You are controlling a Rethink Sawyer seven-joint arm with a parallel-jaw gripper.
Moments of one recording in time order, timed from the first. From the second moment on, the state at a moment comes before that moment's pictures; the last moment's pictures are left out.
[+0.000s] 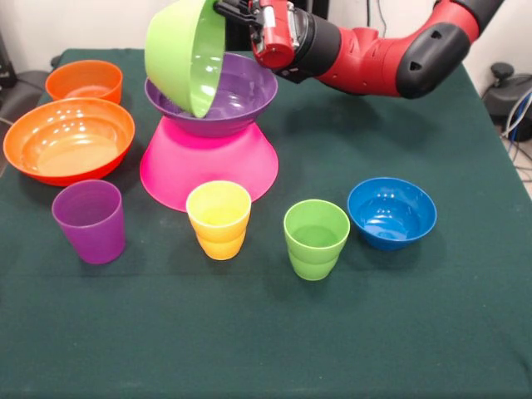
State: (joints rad) arm 0.75 0.84 -1.31 1.12 -0.36 1.15 3.90
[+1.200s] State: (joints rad) arm 0.75 0.87 -1.31 1.12 -0.35 1.17 3.90
